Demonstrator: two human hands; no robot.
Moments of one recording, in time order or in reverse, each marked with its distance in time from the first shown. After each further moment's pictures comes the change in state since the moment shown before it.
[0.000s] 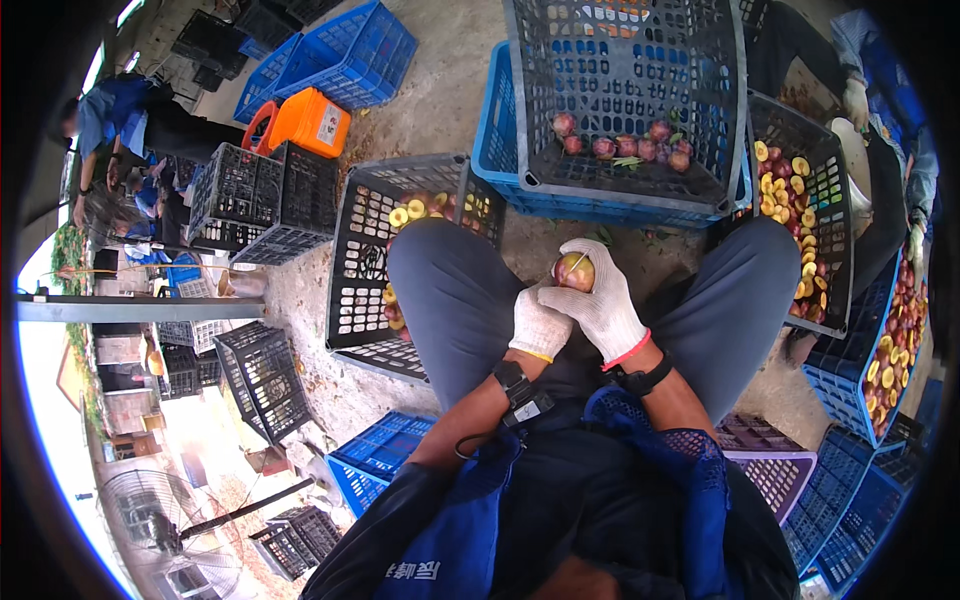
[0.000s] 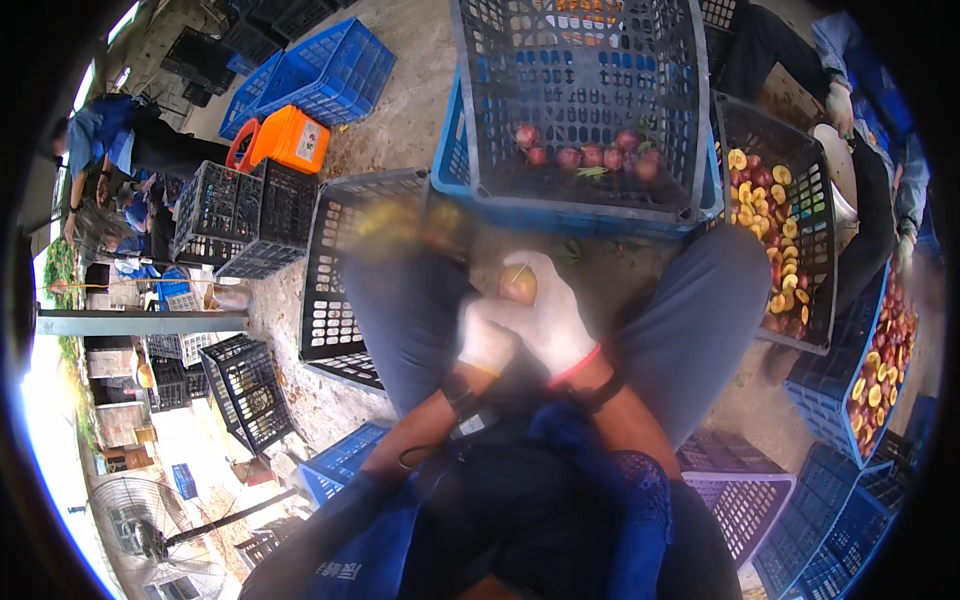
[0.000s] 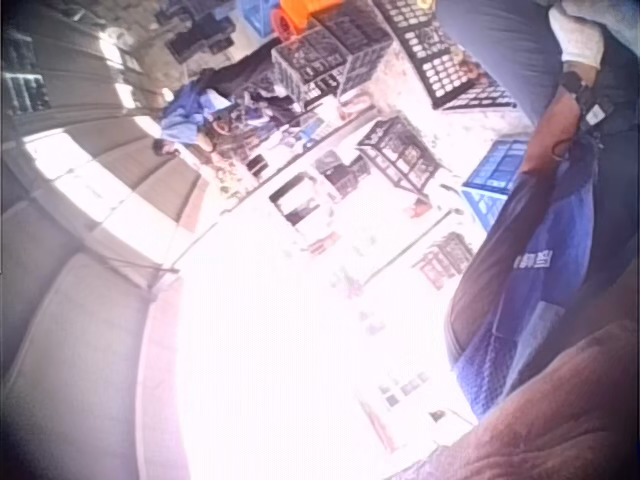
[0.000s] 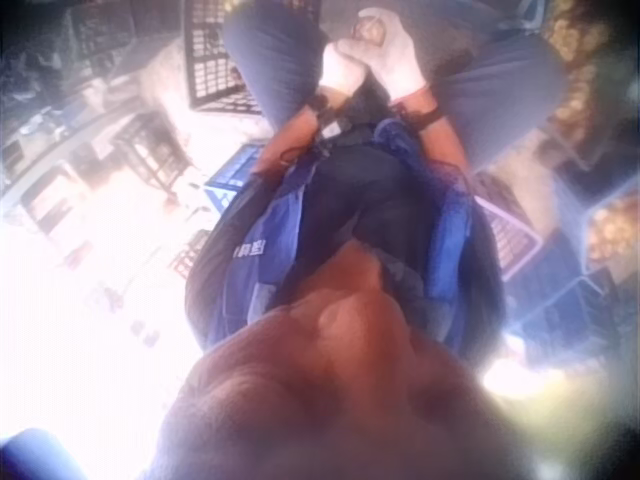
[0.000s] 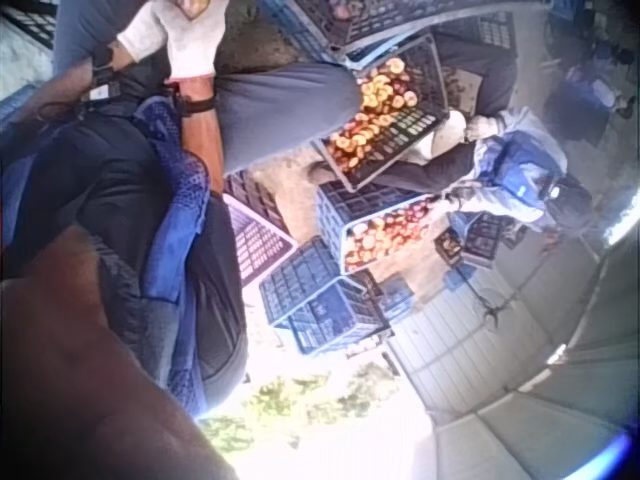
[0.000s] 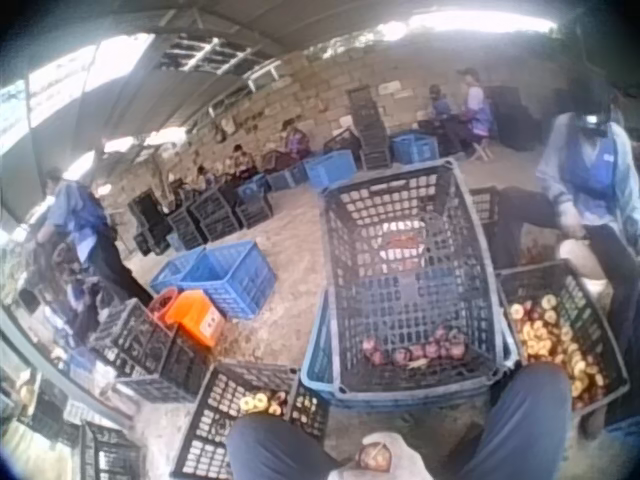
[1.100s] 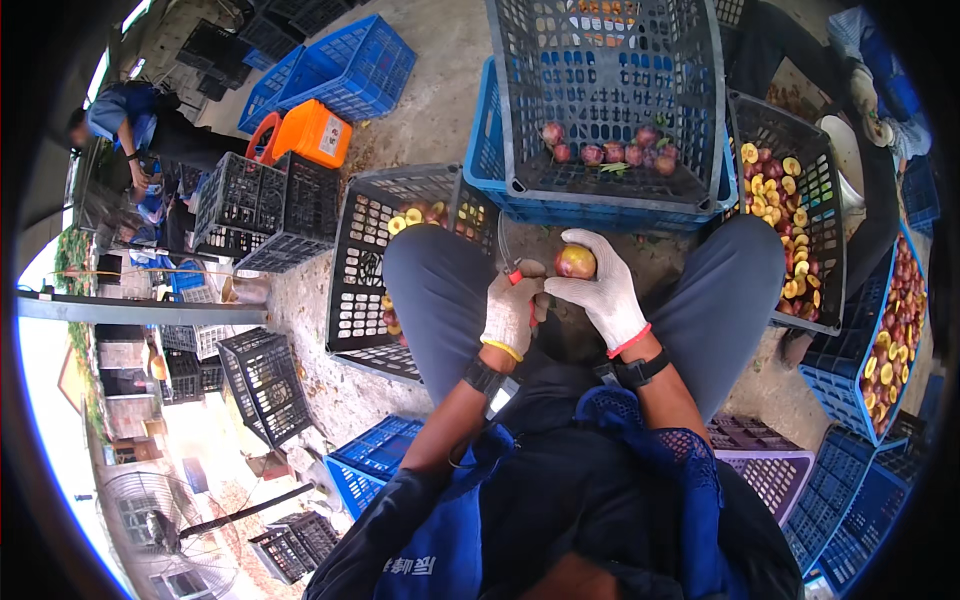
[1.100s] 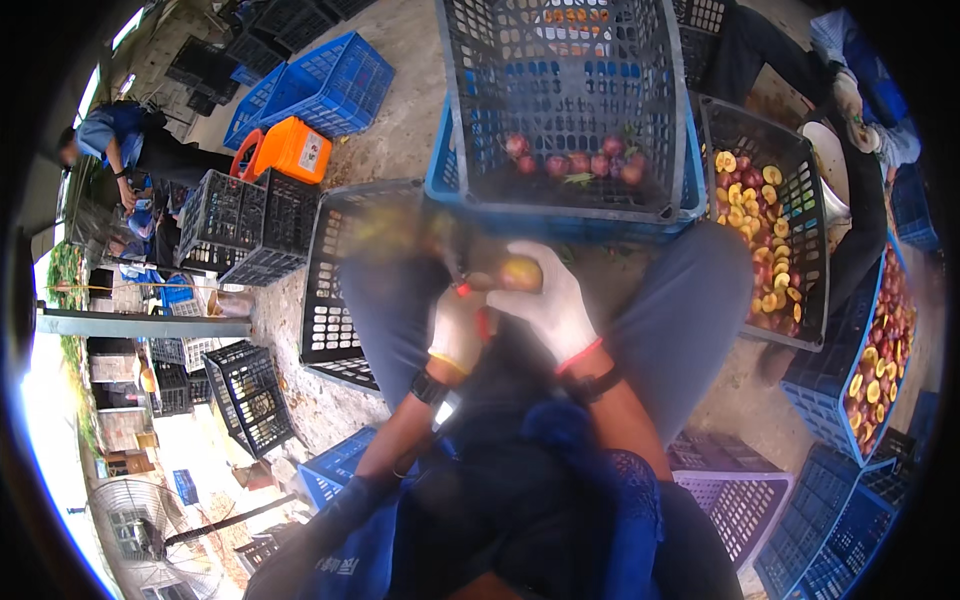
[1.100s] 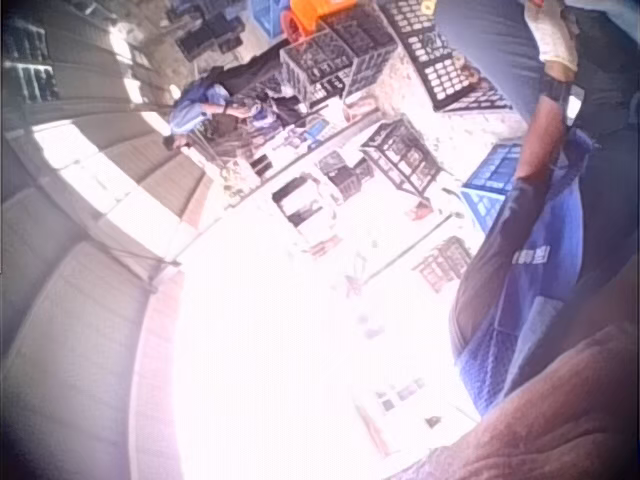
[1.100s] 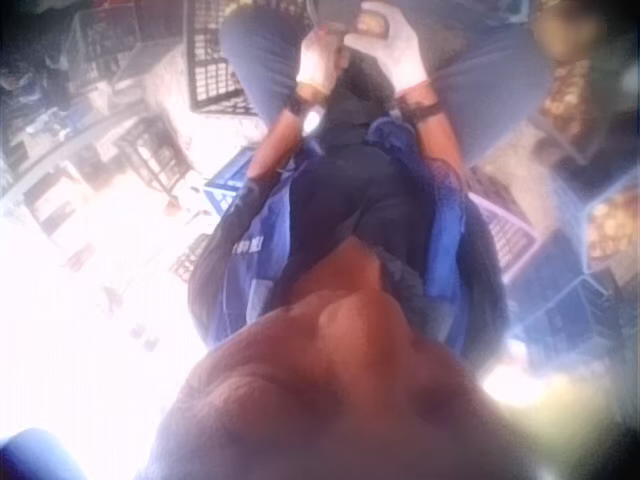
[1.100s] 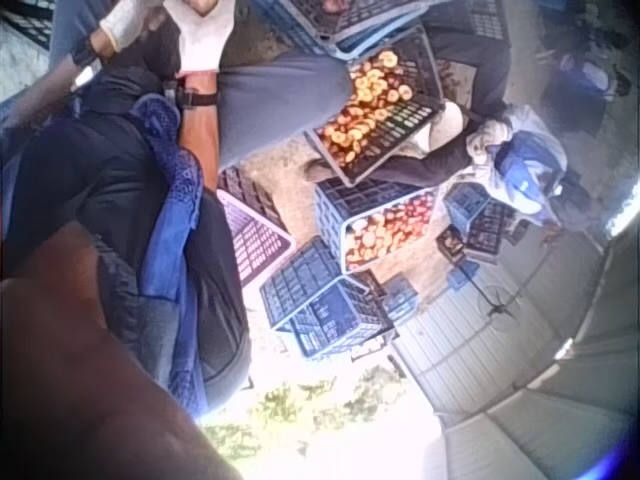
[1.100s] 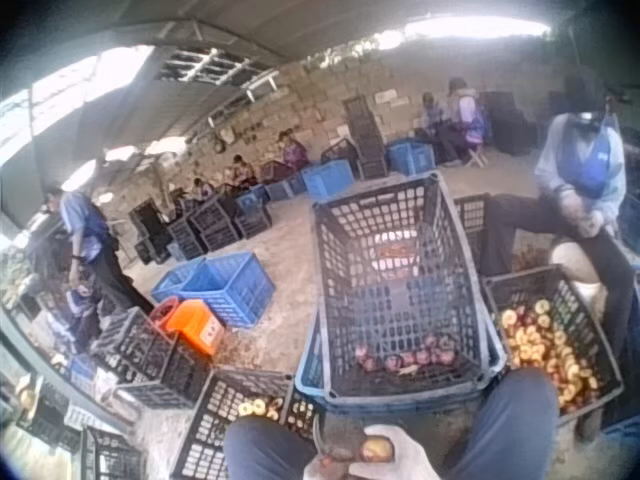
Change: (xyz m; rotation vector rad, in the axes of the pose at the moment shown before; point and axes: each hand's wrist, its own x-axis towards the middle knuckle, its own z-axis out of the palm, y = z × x) left_hand 0.013 0.095 -0.038 -0.711 0.019 -0.509; right_hand 0.003 0.013 -0.034 0.102 0.000 -0.083
